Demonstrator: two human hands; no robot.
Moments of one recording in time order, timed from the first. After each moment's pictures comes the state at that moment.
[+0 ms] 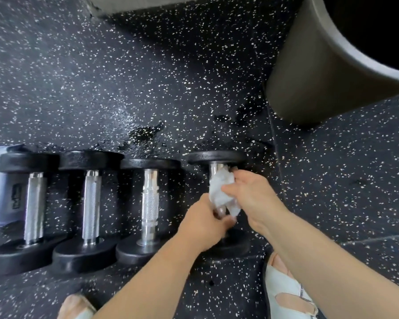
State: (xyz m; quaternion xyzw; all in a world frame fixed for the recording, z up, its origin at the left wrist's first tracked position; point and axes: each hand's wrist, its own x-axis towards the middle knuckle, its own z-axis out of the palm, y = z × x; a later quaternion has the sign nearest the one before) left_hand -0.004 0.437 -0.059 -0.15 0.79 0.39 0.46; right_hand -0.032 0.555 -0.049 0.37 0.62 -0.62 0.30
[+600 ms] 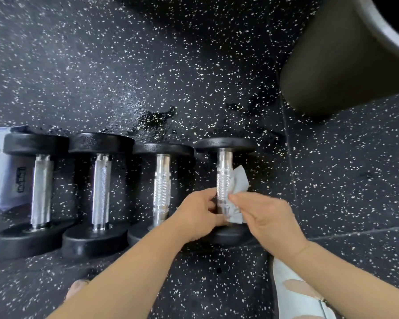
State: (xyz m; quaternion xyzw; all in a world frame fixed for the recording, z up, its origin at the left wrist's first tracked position) left_hand -0.001 0.396 -0.060 -0.11 0.70 0.48 0.51; right_hand 0.033 0.565 -0.058 -0.10 0.93 -0.34 0.14
